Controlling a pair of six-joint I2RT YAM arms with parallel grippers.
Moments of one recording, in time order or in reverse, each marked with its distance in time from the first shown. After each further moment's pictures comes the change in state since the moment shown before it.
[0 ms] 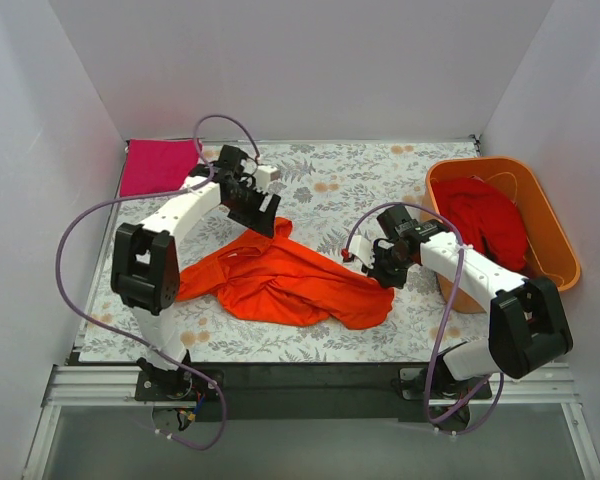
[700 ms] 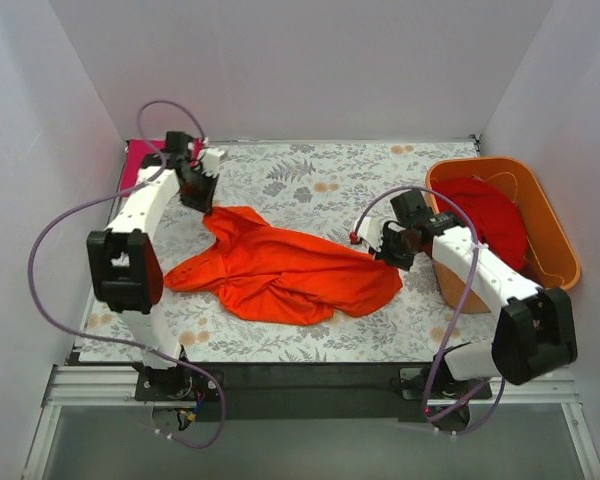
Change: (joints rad) left arm 0.185 0.039 0.137 -0.068 -0.187 0.081; right arm -0.085 -0.006 0.100 0.027 0.030 -0.055
